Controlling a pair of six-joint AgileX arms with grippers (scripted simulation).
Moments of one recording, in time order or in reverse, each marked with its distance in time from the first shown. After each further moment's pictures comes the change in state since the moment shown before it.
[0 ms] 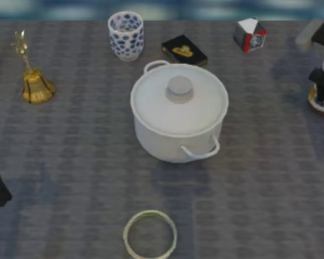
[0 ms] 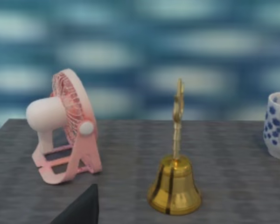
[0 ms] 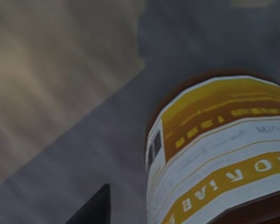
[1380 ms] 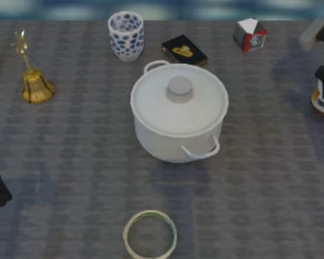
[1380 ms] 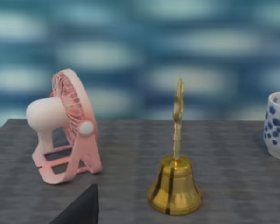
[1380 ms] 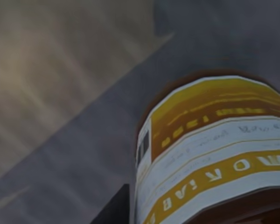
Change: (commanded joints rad) left arm 0.000 0.000 0.000 0.000 0.000 0.000; right arm 0.005 -0.074 -0.071 -0.013 -0.001 0.002
